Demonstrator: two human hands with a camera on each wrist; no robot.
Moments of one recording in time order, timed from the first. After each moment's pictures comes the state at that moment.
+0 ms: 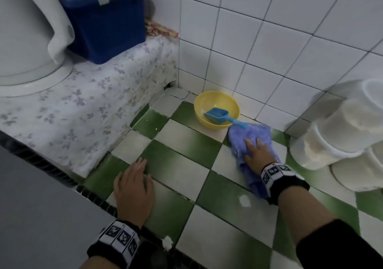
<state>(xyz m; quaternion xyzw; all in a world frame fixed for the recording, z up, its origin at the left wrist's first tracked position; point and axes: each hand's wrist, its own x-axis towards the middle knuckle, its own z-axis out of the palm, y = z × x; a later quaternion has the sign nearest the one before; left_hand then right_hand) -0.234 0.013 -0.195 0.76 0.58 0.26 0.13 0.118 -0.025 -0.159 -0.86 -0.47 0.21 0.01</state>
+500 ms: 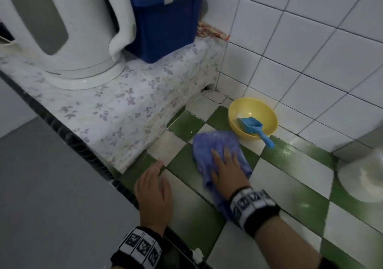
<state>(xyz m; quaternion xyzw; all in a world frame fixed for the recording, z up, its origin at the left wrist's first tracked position) -0.257 0.021 -0.198 0.66 0.60 0.39 0.20 -0.051 0.037 -0.151 -0.71 -0.68 0.17 -0.10</state>
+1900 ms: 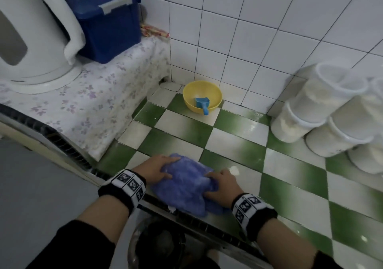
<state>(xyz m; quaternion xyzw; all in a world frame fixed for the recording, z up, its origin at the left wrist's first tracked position) -0.223 0.040 -0.145 0.86 0.33 -0.11 0.36 -0.030 -0.129 -0.133 -0.80 -0.51 0.31 0.00</state>
